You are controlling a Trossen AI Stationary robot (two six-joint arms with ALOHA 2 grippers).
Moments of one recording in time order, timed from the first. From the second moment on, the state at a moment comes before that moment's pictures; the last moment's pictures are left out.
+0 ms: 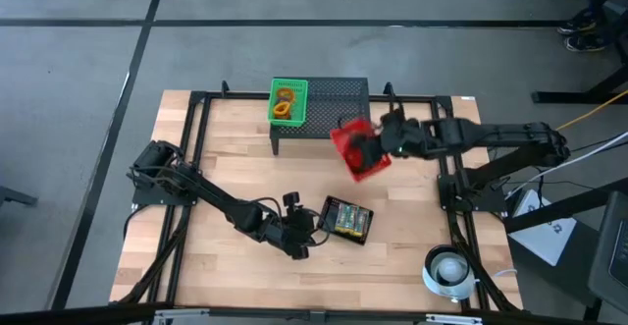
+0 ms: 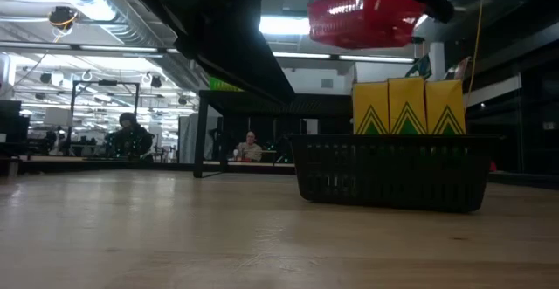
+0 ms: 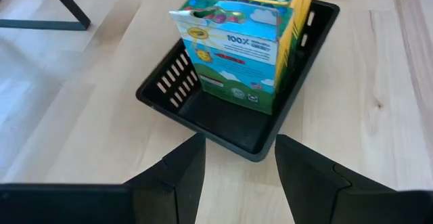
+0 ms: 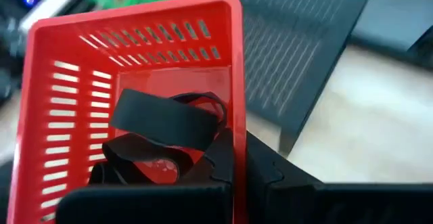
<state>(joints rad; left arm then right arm) -0.47 1.78 1.13 -0.13 -0.56 -0.39 0.06 1.27 1.26 -0.94 0.49 0.93</state>
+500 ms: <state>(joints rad) -0.46 1.78 1.13 -0.11 -0.59 -0.38 -0.40 1.33 1.33 -0.83 0.42 0.85</state>
